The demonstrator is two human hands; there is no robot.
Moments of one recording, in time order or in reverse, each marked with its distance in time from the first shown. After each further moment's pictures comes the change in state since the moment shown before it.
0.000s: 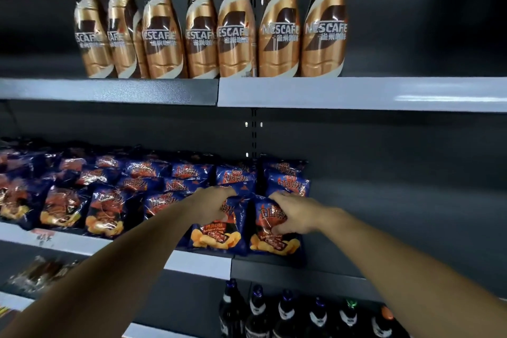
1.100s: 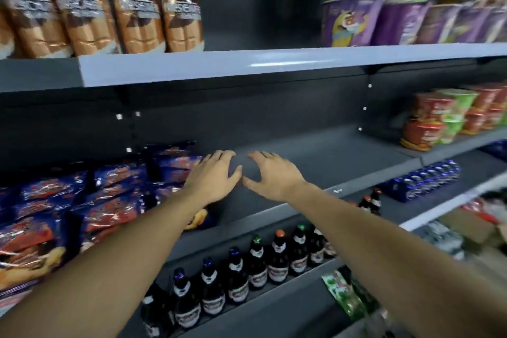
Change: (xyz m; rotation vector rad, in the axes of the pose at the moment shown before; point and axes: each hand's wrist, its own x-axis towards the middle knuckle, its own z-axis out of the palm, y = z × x) left_hand 0.021 0.177 0.035 -0.020 0.396 0.466; right_hand -0.172 0.004 -0.001 -0.091 0.529 0.540
